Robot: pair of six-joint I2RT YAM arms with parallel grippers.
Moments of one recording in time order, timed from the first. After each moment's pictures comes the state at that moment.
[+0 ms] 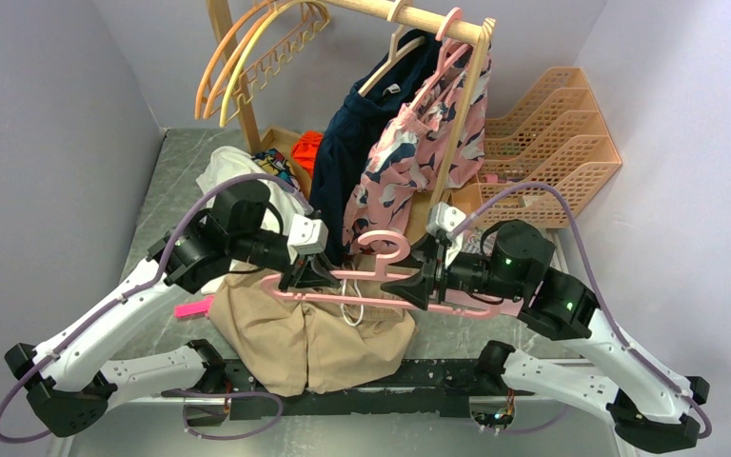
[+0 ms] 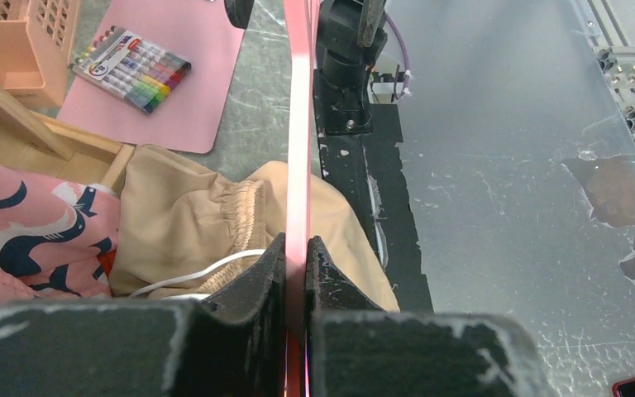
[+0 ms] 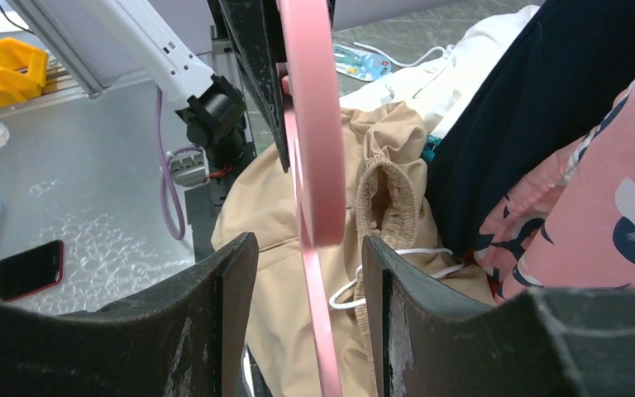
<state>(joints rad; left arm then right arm) -0.80 1.03 1.19 -0.65 0.84 0.29 0.95 0.72 1.07 -0.51 -0.36 0.01</state>
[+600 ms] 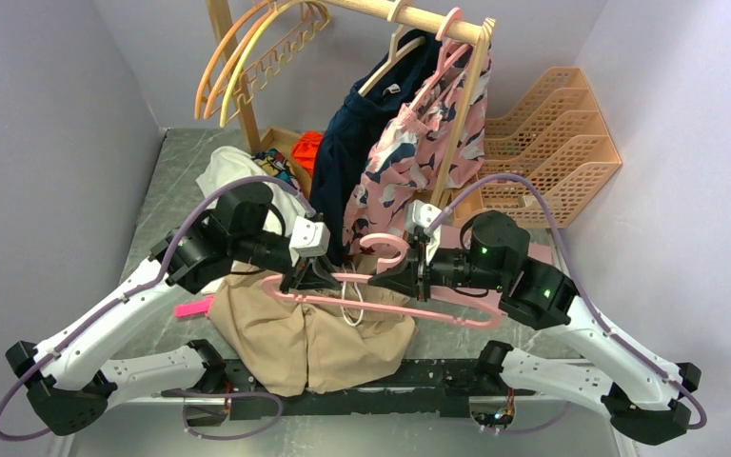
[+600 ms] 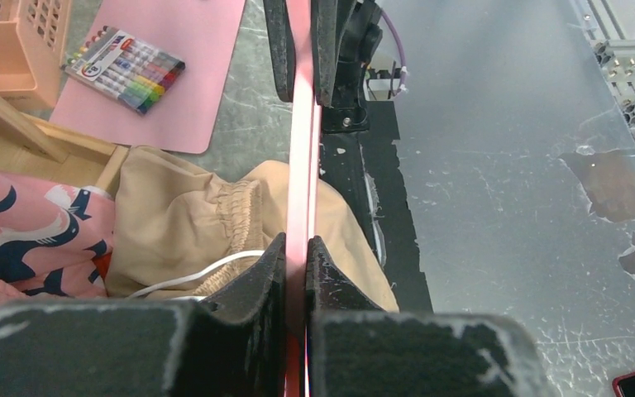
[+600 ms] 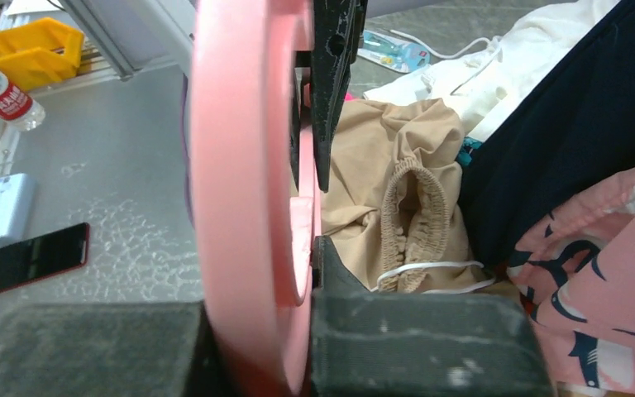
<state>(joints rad) -0.82 1.03 1.18 -0.65 0.84 0.30 0.95 0.81 1.08 -0.46 -0.45 0.02</state>
